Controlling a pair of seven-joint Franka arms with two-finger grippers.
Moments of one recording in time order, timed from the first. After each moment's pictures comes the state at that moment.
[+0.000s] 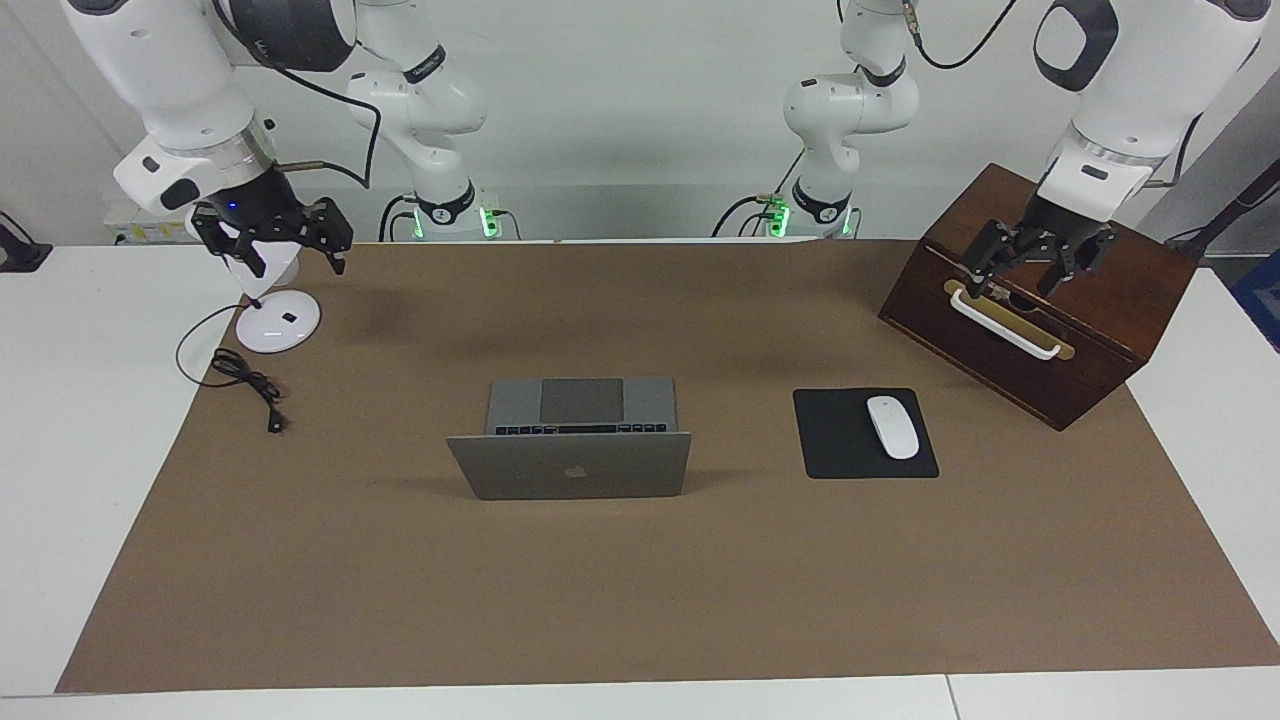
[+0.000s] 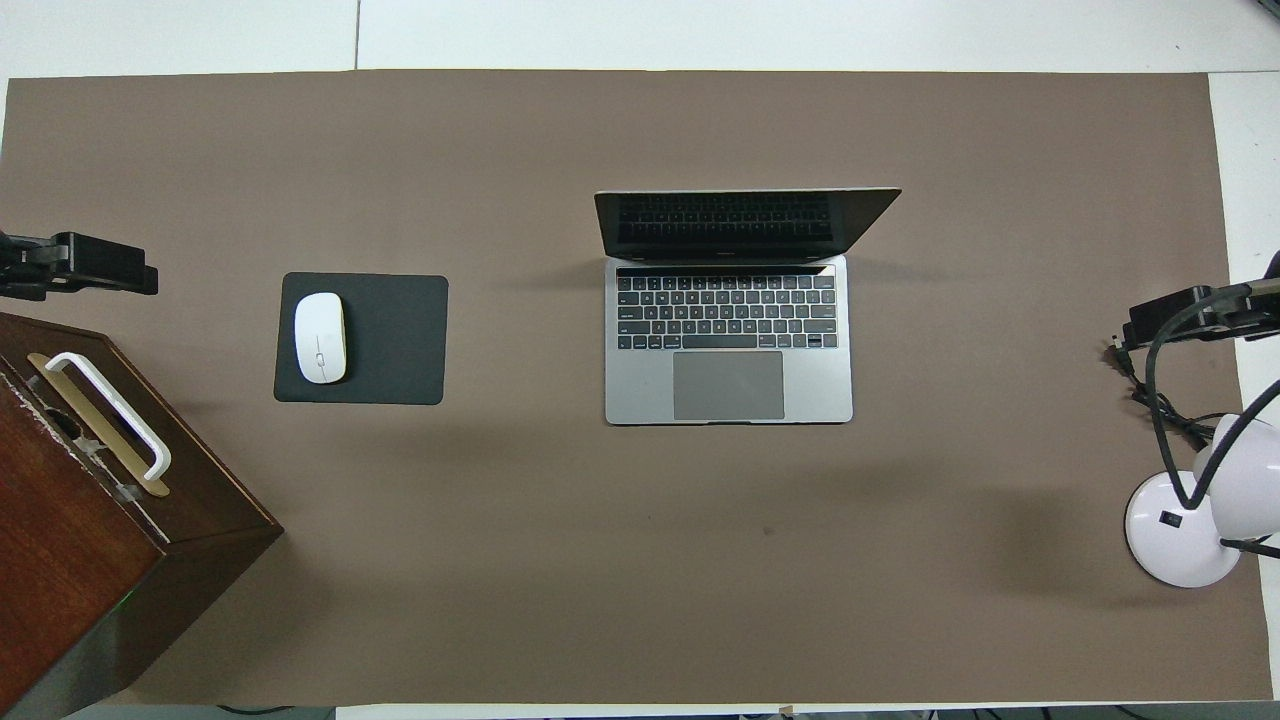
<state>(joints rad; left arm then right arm) 0.01 -0.02 -0.03 -1.63 -0.04 1.69 0.01 -0.09 -0.05 0.05 -1.66 -0.02 1.55 -0.08</state>
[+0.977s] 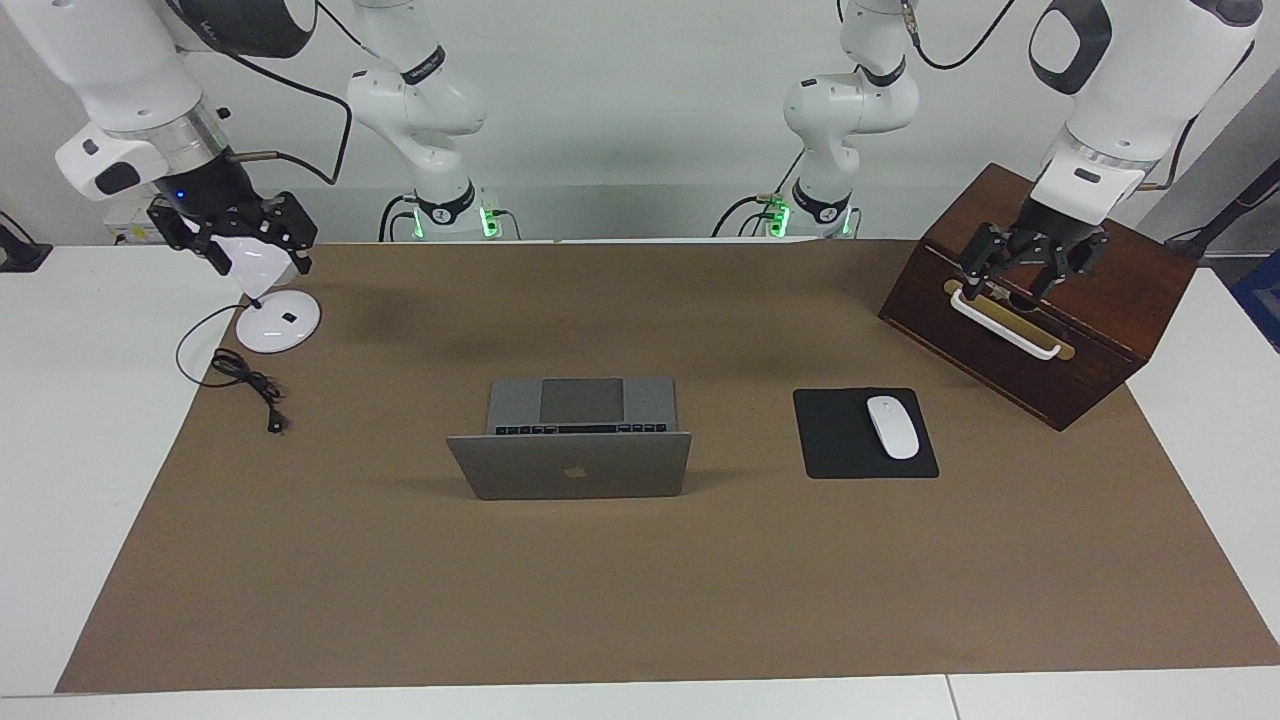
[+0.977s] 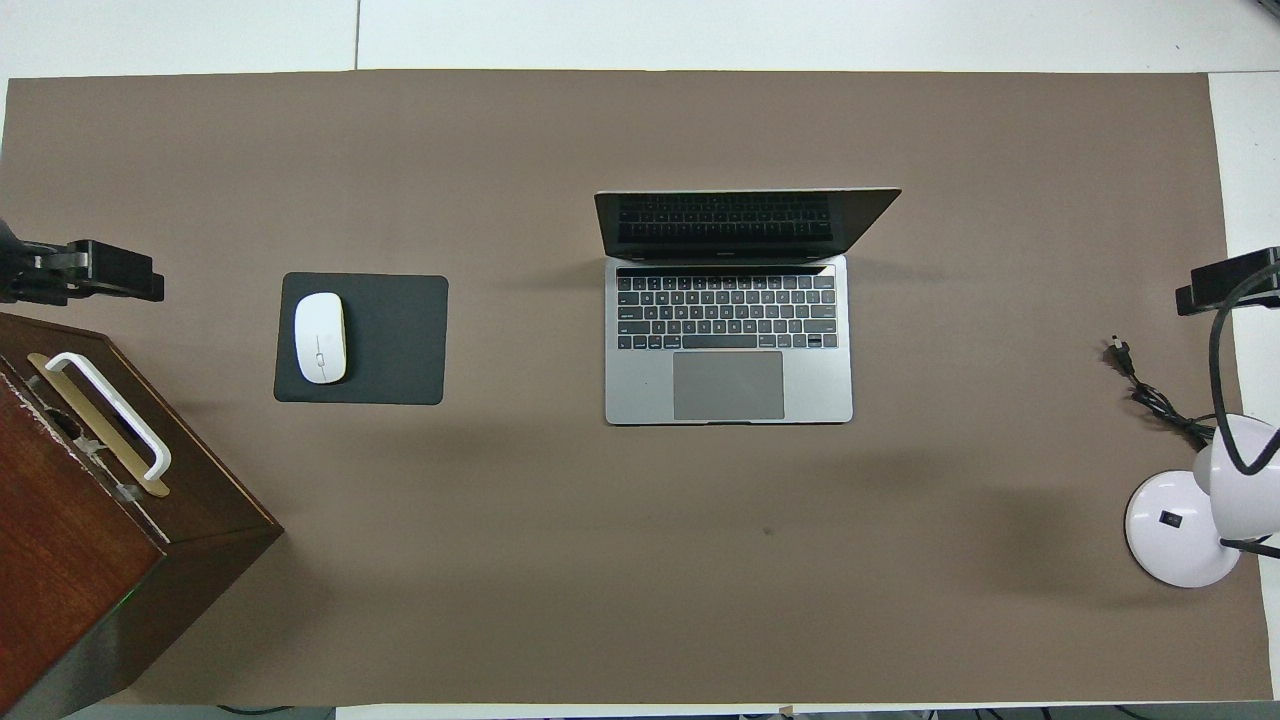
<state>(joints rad) 0.00 -0.02 -0.03 -1.65 -0.04 1.69 0.01 -0.15 0.00 0.05 -1.56 0.01 1.56 -0.08</state>
